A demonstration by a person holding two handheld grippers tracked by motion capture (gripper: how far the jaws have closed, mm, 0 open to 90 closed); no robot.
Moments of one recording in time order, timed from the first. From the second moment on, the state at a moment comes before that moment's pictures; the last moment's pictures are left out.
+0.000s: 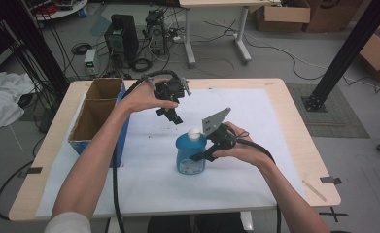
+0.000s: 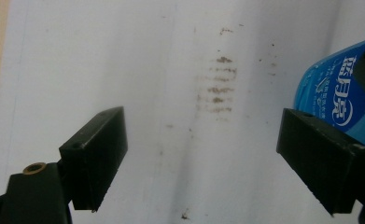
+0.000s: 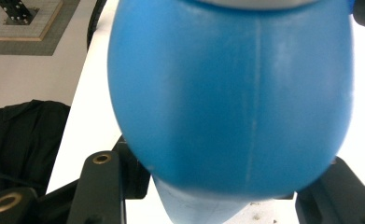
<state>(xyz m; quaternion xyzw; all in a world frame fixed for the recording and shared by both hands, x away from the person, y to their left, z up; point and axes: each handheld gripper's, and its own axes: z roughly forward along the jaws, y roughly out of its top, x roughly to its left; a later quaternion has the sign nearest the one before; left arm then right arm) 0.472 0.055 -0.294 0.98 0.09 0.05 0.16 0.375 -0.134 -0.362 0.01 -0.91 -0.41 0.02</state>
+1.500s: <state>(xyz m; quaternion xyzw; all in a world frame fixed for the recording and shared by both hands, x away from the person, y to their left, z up) 0.419 0.061 -0.229 0.97 0.05 0.04 0.23 0.413 -0.174 -0.300 -0.02 -0.91 -0.41 -0.01</state>
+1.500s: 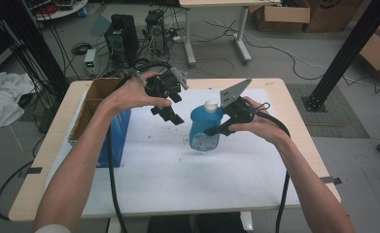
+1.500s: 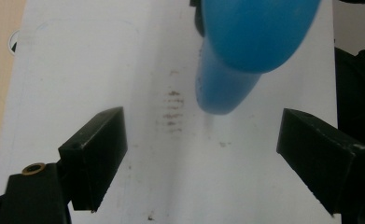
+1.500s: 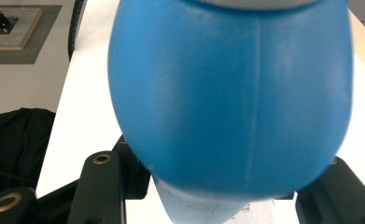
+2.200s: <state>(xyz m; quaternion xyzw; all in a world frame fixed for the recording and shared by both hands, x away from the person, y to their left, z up) 0.407 0.015 -0.223 0.97 0.05 0.03 0.24 0.414 -0.173 -0.298 -0.01 -0.91 -0.41 -0.02</state>
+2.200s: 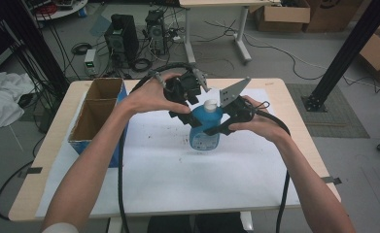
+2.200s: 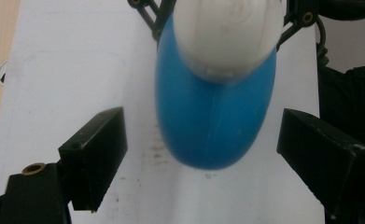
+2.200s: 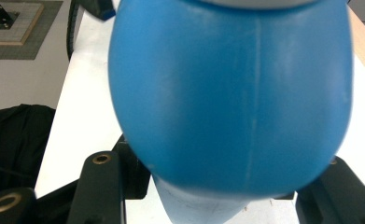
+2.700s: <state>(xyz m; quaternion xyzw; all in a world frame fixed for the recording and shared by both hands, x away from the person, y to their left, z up) 0.409 -0.001 -0.229 0.97 0.05 0.02 0.25 0.415 -0.170 -0.300 -0.01 -0.91 -0.41 -0.01</state>
